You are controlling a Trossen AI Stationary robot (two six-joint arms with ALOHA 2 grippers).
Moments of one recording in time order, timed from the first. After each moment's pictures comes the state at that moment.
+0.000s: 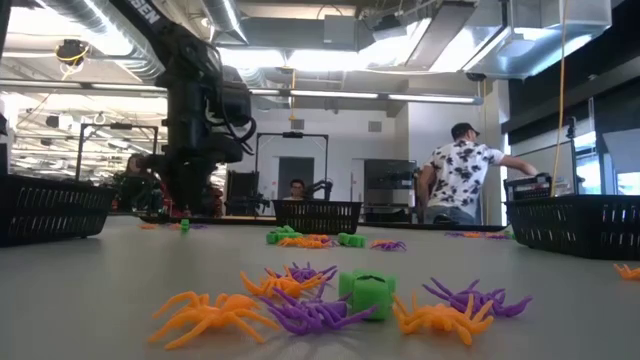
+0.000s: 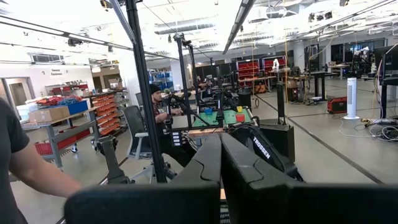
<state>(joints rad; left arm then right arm) 0.63 1.61 0.96 -0.83 0.02 -0.55 -0.03 0.87 1.95 -0.89 -0.17 0.15</state>
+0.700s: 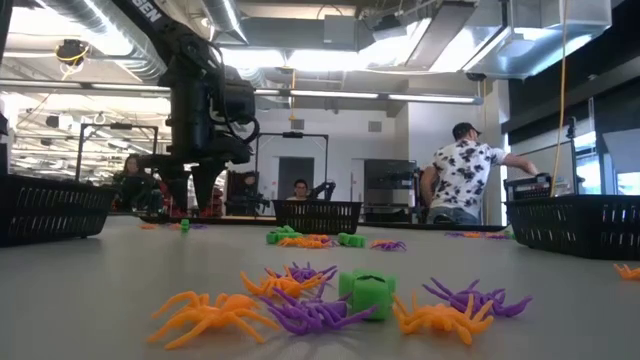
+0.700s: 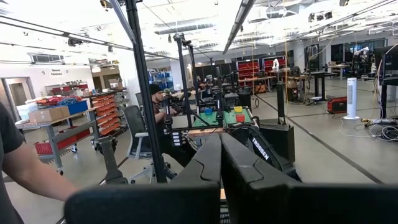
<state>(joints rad) 0.60 1.61 0.96 -0.80 -0.01 -0.68 -0.03 0.87 1.95 -0.89 -0.17 0.15</state>
